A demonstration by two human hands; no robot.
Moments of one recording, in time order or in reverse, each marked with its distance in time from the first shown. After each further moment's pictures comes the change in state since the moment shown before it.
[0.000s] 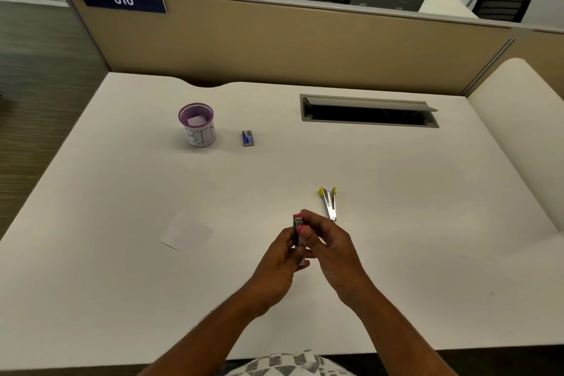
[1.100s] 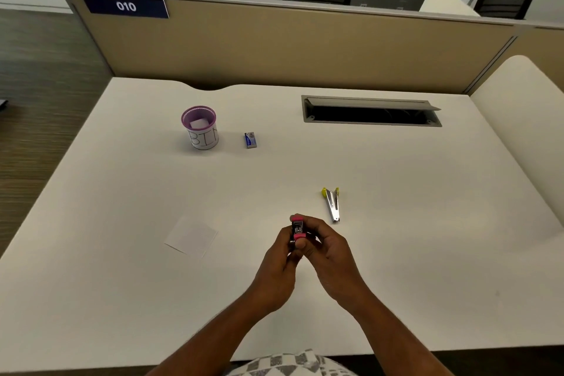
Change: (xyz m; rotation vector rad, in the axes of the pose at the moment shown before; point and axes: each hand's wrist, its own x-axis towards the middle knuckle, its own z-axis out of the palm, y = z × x) left_hand -0.004 -0.003 -0.004 0.273 0.105 0.188; right_hand -0.003 0.011 0.005 -0.070 -0.104 -0.201
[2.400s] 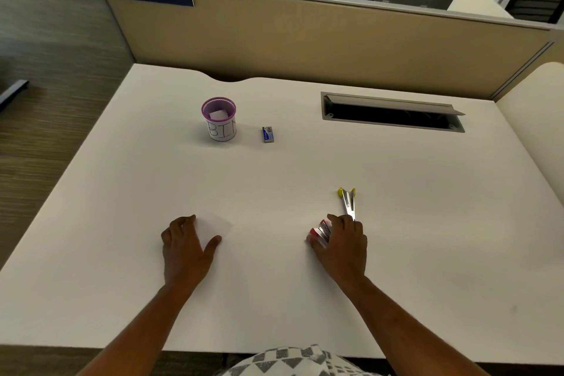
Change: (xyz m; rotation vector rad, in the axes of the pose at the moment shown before) left_hand -0.007 -0.124 -0.150 0.773 0.515 -0.374; right_hand 0.045 0.082 -0.008 -1.260 0.364 -0.037
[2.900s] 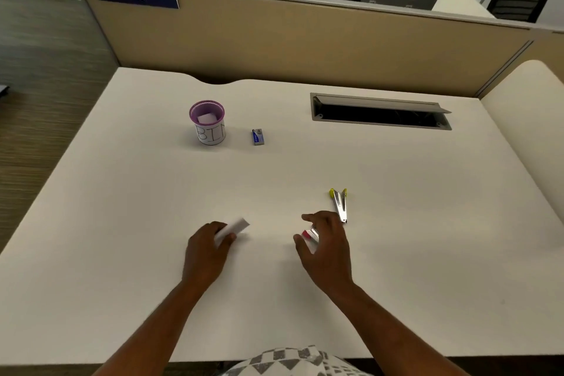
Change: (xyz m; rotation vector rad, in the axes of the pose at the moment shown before) left_hand -0.002 0.046 0.004 -0.322 -0.086 0.125; right_hand -0.012 -0.027 -0.028 0.527 0.021 -0.118
